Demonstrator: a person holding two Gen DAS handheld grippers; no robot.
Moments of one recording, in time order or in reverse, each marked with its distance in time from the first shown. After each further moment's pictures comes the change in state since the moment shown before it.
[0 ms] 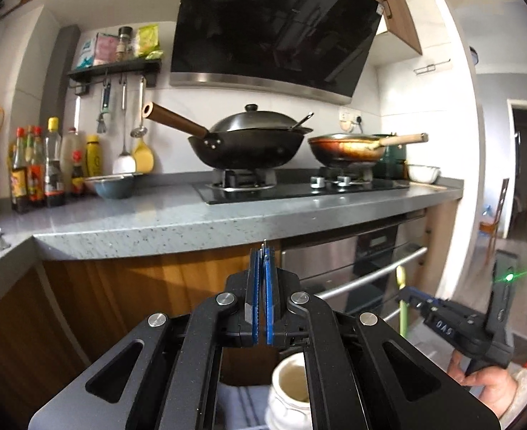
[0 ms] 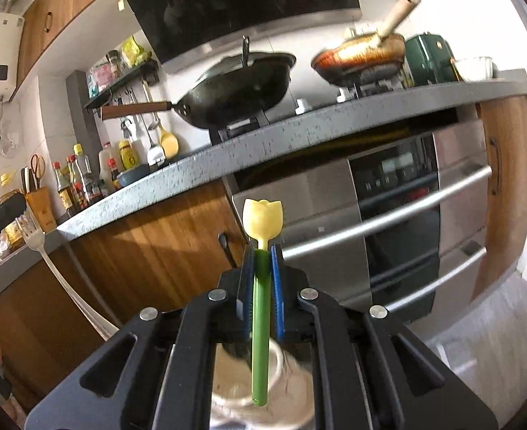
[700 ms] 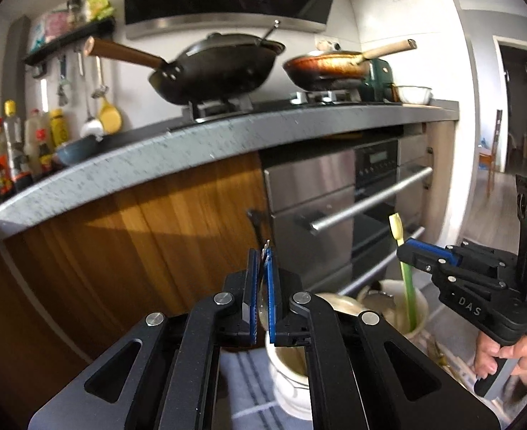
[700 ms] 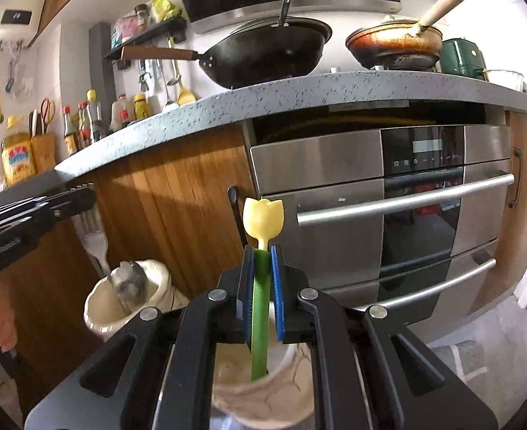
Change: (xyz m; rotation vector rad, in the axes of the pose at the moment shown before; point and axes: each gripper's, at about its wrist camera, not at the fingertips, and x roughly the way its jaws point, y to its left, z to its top) left arm 0.069 -0.022 -0.069 0.133 0.222 -0.069; right arm 0.021 0.015 -0.040 -0.157 0.121 0.032
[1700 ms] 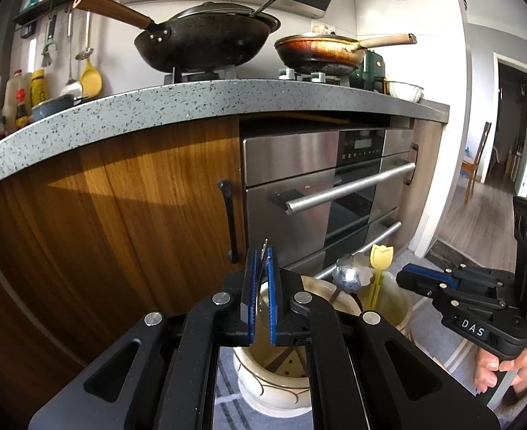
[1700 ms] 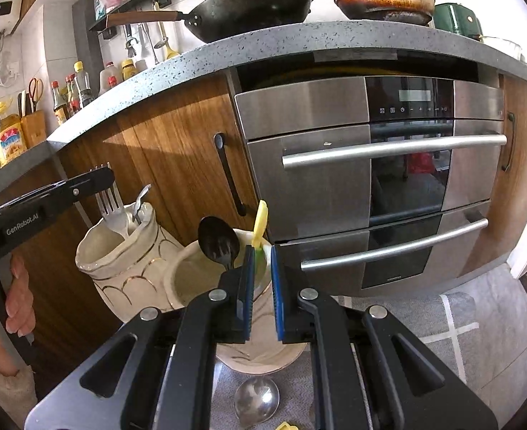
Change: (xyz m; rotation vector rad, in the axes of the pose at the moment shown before) left arm 0.025 0.000 -0.014 -0.081 0.066 -0.093; right arm 0.000 -0.012 -0.022 0.047 0.171 -0.026
